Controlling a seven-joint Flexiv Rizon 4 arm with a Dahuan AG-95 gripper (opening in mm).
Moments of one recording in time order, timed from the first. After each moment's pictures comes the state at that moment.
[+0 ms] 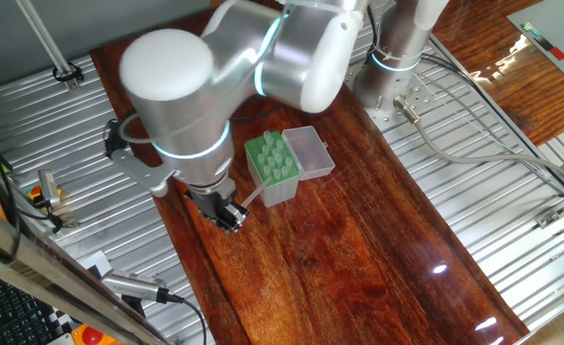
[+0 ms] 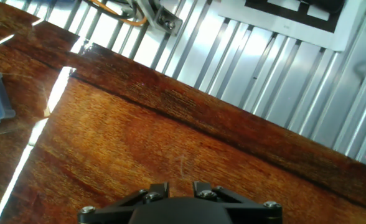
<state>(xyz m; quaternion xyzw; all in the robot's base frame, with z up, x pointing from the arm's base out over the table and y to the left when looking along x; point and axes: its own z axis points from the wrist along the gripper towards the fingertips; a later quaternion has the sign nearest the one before) 0.575 0.237 0.205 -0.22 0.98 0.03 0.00</state>
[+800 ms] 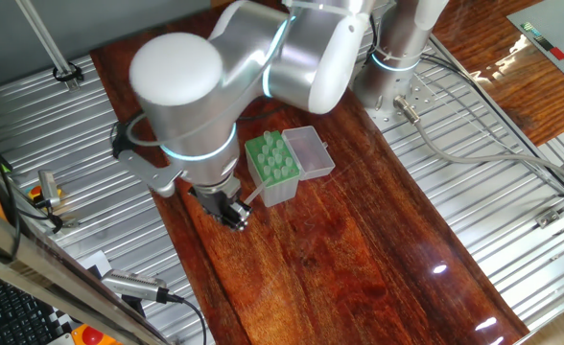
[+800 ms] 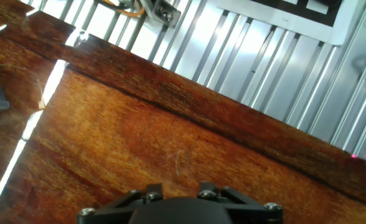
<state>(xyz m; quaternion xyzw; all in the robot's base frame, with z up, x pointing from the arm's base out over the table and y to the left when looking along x) 0.562 0.231 0.199 -0.23 0.97 0.03 0.00</state>
